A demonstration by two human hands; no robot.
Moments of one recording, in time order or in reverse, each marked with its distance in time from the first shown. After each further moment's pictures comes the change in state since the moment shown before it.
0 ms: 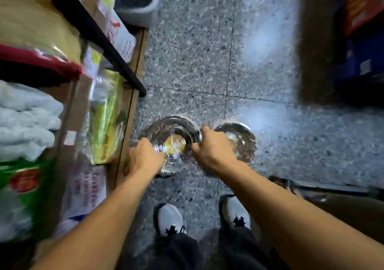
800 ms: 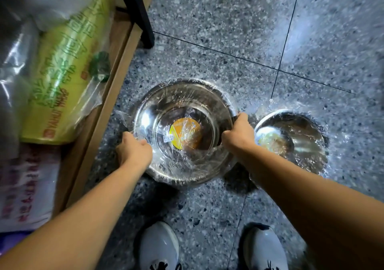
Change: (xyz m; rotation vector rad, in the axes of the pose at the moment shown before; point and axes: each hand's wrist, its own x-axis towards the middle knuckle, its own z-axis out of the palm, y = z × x) left_hand 0.166 -0.100 0.196 -0.352 0.065 -0.399; right_hand 0.201 0.125 0.209 0.168 0.043 0.299
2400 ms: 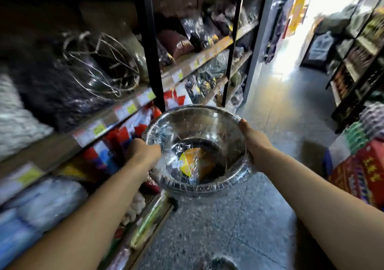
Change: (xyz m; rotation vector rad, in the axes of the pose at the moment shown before) left_hand -0.521 0.251 -0.607 -0.615 0.422 0.308; right_hand -0.479 -0.339 -0.642 0.658 -0.079 -0.438
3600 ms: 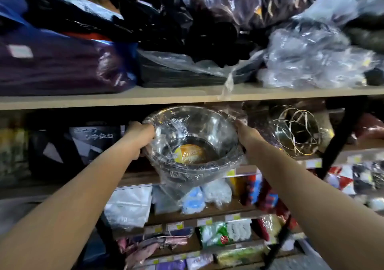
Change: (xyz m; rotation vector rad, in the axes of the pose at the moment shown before) left_hand -0.130 -0.085 -0.446 -0.357 0.563 -0.314; right_hand -0.291 -0.134 0.290 -0.263 -0.893 -0.326
